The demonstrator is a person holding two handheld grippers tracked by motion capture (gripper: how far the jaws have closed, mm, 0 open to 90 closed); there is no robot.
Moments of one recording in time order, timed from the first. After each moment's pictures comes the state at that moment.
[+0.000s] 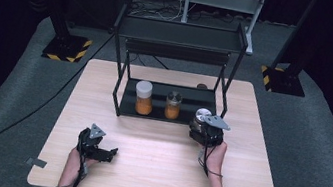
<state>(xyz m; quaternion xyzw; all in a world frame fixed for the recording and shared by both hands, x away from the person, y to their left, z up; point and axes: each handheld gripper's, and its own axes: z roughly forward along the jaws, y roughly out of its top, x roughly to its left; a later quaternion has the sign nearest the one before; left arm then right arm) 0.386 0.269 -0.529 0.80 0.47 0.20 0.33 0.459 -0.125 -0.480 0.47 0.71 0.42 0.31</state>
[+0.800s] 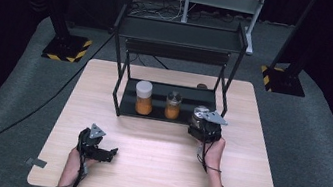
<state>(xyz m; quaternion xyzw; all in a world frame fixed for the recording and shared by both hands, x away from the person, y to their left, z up) 0.386 0.269 -0.529 0.80 0.47 0.20 0.33 0.472 -0.120 -0.479 0.47 0.71 0.41 0.30</state>
